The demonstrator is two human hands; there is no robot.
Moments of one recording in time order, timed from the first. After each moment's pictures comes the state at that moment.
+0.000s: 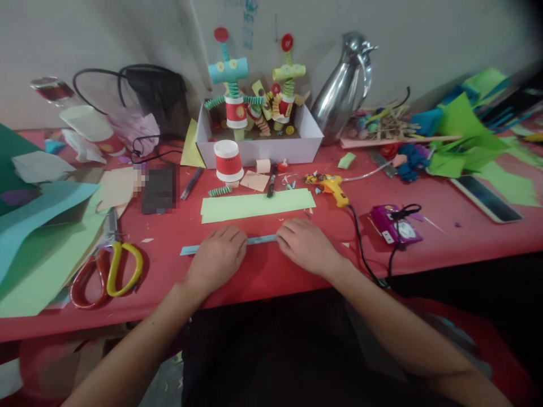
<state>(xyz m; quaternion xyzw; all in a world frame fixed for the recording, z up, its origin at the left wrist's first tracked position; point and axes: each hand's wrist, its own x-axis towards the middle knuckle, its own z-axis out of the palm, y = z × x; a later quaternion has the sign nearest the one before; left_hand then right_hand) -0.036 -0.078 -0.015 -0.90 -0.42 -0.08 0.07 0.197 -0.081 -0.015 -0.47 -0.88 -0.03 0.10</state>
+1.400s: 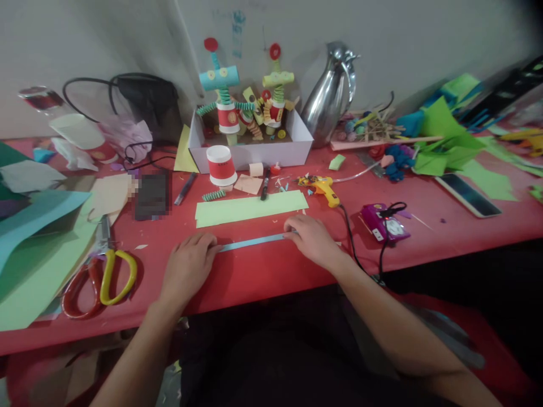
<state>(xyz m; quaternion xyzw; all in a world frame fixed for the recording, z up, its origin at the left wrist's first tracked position) -0.076 -0.079 -0.023 -0.81 -0.58 -0.10 -0.02 0.226 -0.071 -0.023 -0.57 -0.79 0.14 0.17</state>
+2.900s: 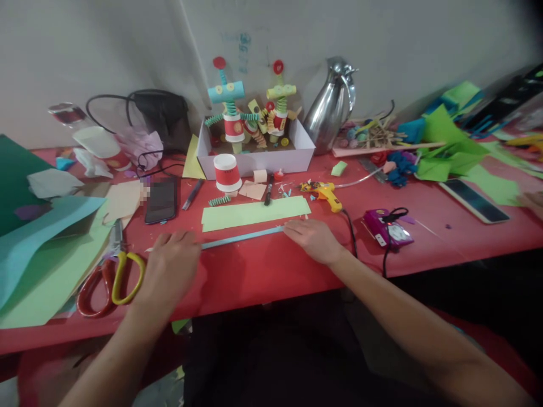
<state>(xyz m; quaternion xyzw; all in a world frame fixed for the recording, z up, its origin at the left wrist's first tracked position) -0.089 -0.079 0.023 -0.85 -0.50 0.00 0.16 0.237 -0.060 -0.034 -0.40 -0.90 -0.11 0.11</state>
